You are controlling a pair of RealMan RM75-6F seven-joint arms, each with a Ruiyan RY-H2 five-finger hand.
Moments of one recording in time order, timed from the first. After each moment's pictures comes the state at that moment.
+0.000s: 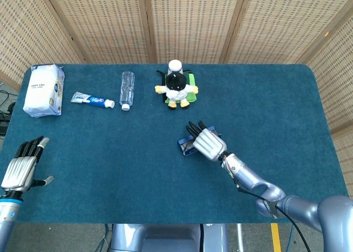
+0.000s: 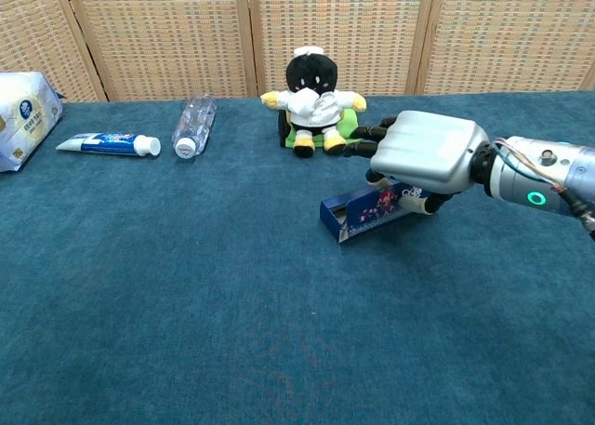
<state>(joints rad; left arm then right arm) -0.21 -1.16 -0.04 -1.64 1.29 1.25 0.15 0.85 -1.62 0.11 -1.15 -1.55 0.87 -0.63</state>
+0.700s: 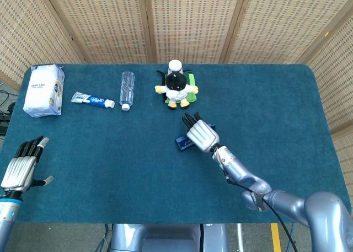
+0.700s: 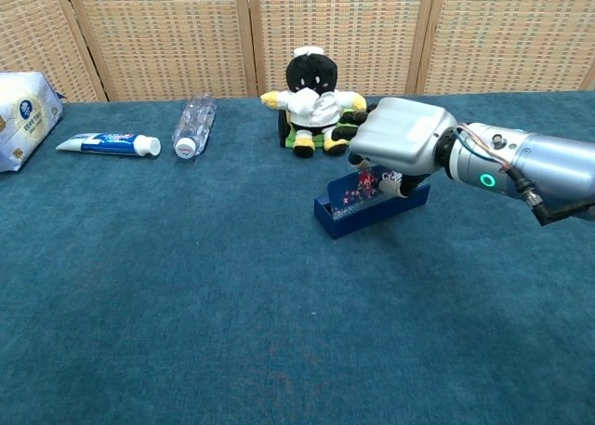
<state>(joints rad) -0.21 -1.15 -0.04 -1.64 1.29 1.25 0.14 0.90 -1.70 0.18 -1.09 -1.39 0.81 -0.73</state>
